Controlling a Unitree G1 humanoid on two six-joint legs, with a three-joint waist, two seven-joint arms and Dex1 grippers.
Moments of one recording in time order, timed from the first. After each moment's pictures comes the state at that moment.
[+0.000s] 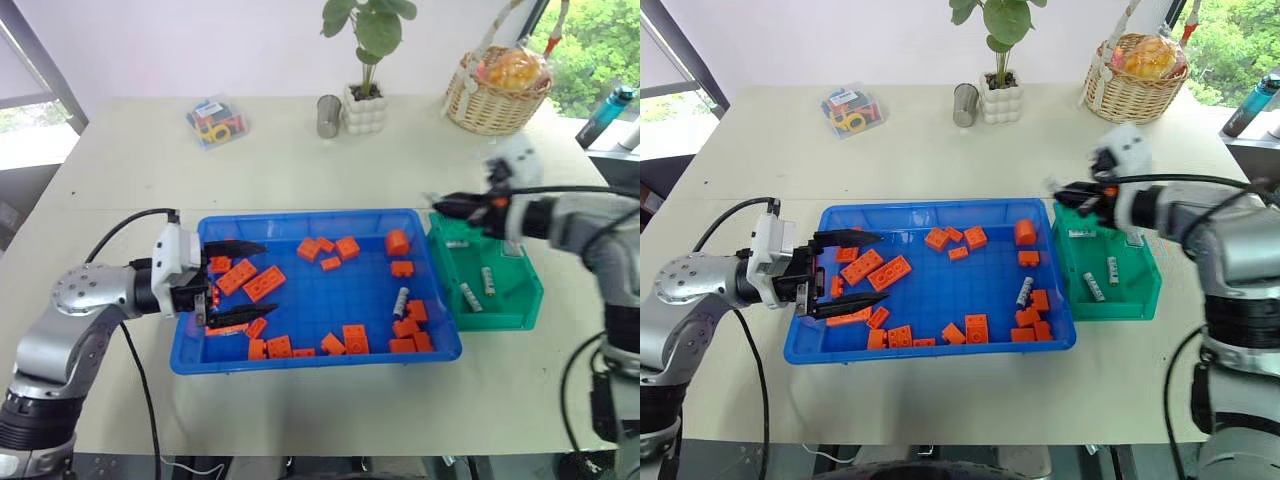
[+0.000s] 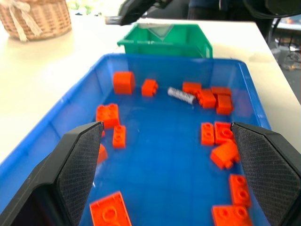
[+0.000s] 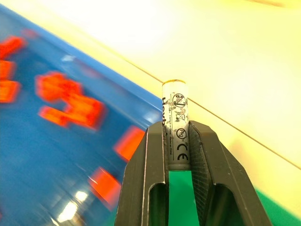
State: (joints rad) left arm -0.19 0.76 0.11 -0.35 -0.62 0.32 -1.16; right arm -0.55 -0.88 -0.19 -0.16 0.44 1.08 0.82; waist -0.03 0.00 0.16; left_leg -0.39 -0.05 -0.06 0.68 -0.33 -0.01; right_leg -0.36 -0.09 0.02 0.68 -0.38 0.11
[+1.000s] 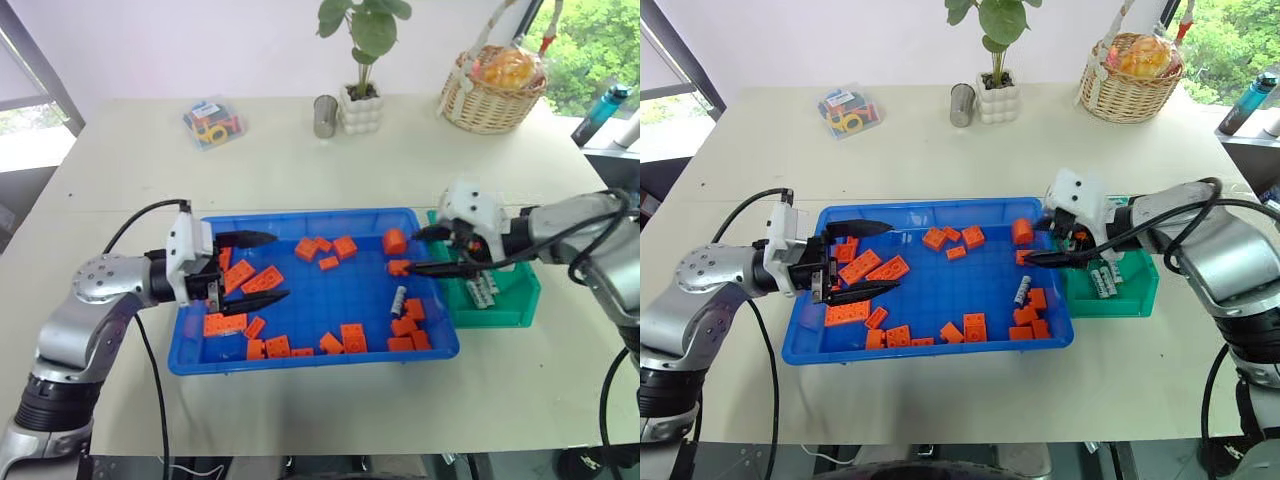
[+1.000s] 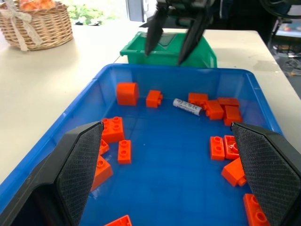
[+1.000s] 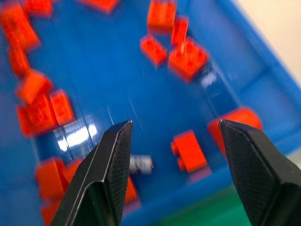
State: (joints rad) left arm -0.24 0.72 0.07 -0.31 -0.60 0.31 -1.11; right arm -0.61 -1.04 0.22 -0.33 0.40 0.86 1.09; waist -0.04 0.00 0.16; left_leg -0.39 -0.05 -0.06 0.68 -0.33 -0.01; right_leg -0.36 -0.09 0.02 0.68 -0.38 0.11
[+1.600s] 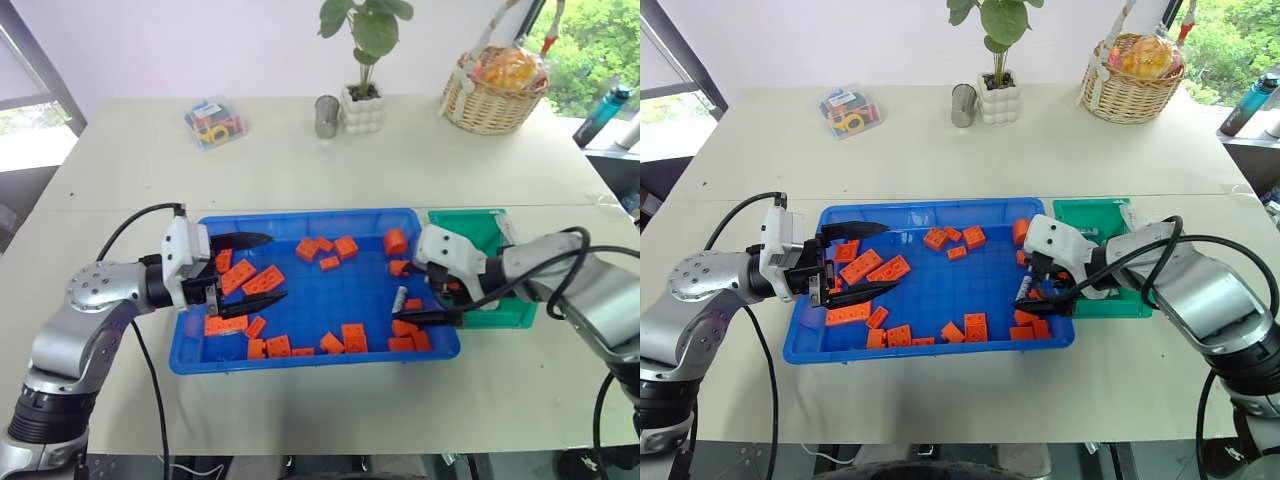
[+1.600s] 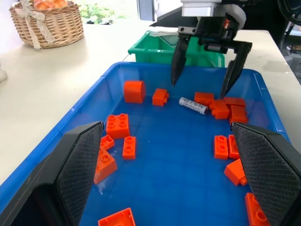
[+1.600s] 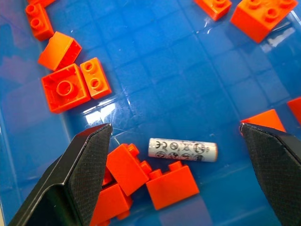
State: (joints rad) left arm -0.20 0.72 0.09 -0.36 -0.60 0.32 -1.08; right arm -0.49 -1.02 0.23 -0.53 0.42 1.03 0.97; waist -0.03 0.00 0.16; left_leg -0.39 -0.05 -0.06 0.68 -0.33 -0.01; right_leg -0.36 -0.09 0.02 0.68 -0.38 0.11
